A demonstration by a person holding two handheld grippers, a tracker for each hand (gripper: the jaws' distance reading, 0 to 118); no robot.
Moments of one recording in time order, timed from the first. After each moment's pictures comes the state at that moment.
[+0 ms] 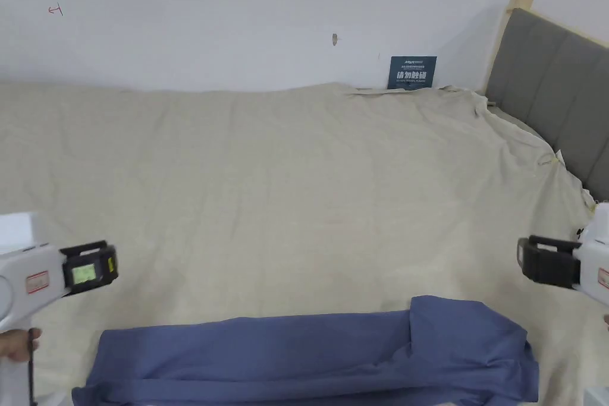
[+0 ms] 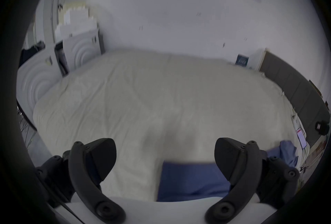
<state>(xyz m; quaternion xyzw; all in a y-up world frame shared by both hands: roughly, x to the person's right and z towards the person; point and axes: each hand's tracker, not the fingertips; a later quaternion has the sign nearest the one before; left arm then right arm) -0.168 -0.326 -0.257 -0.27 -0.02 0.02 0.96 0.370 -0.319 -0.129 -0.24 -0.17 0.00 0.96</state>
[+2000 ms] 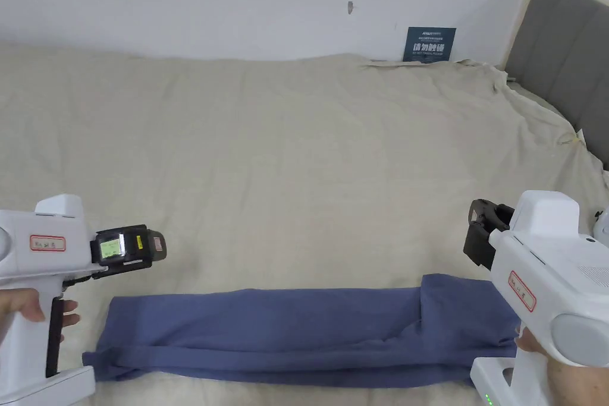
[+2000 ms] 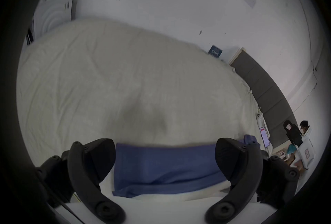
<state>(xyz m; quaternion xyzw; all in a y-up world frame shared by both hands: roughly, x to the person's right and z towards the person) -0.199 -0.377 -0.297 -0.44 -0.16 0.15 0.87 0.284 -0.356 -0.147 -0.14 -0.09 -0.03 0.98</state>
